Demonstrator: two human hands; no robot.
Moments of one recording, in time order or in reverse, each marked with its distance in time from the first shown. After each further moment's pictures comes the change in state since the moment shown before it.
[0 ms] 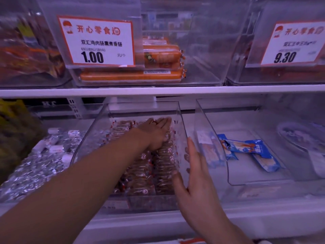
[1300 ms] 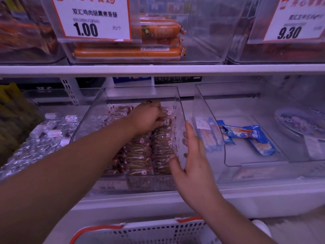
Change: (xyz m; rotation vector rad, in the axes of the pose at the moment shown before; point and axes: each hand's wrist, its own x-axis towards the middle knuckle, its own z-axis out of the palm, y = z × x) left_hand -0.025 -0.010 0.001 -0.155 0.388 0.071; right_hand -0.002 0.006 0.003 0.034 0.015 -0.019
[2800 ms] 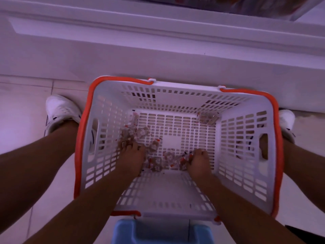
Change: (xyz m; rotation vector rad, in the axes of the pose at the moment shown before) left_hand -0.468 0.177 0.302 -0.163 -0.827 -0.503; right_hand -0.361 0.218 0.151 -0.655 -0.836 0.752
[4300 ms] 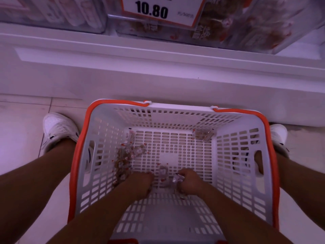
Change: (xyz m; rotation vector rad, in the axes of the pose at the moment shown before) left_hand 0.015 0.016 0.007 -0.120 -0.297 0.299; right_hand 0.004 -0.019 -0.018 0.391 -0.419 0.005
